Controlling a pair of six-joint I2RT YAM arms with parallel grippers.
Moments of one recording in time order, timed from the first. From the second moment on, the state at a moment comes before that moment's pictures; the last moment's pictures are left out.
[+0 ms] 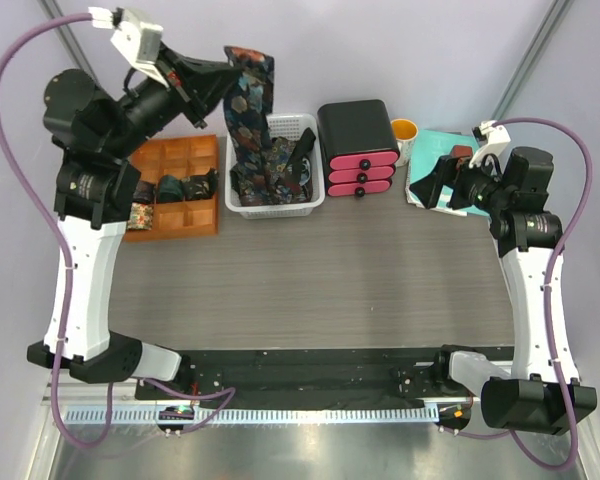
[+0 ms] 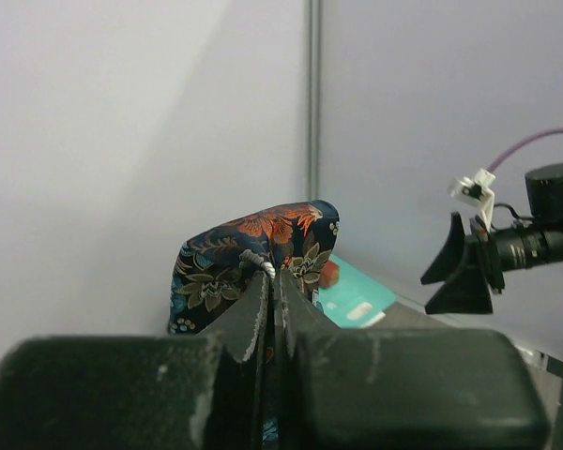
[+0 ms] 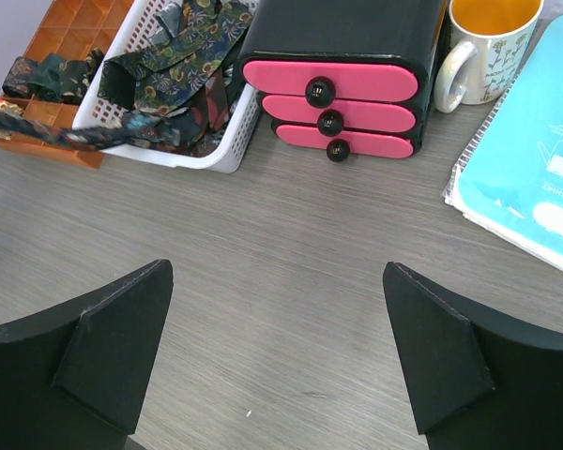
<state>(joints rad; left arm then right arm) -0.31 1.40 2.08 -0.33 0.59 -0.15 -0.13 1.08 1.27 -0.57 -0.59 0.05</state>
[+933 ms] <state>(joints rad) -0.90 1.38 1.58 -0.48 0.24 0.40 -0.15 1.11 1.26 -0.71 -0.50 -0.02</state>
